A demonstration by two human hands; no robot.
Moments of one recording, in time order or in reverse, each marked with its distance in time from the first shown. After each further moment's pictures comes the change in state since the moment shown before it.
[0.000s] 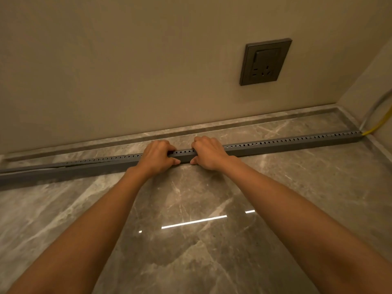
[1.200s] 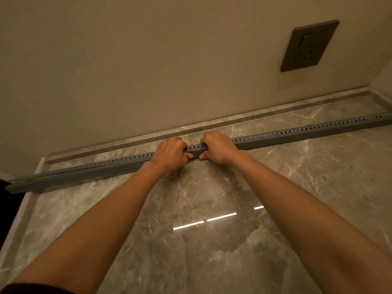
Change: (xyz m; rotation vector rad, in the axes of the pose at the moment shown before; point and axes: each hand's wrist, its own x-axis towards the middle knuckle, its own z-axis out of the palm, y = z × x) left_hand -0.023 -0.079 -0.023 0.241 -0.005 0.122; right_hand 0.031 -0.087 0.018 0.089 0.019 0.119
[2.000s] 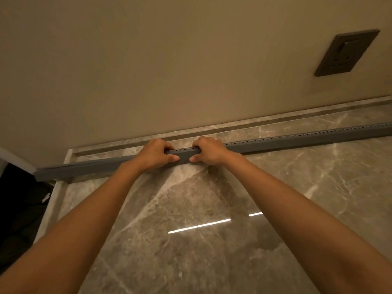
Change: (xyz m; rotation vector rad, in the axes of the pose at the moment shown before) left_hand -0.035 -0.118 -0.009 -0.393 -0.114 -0.139; right_hand 0.033 -0.089 0.022 0.104 -0.116 -0.003
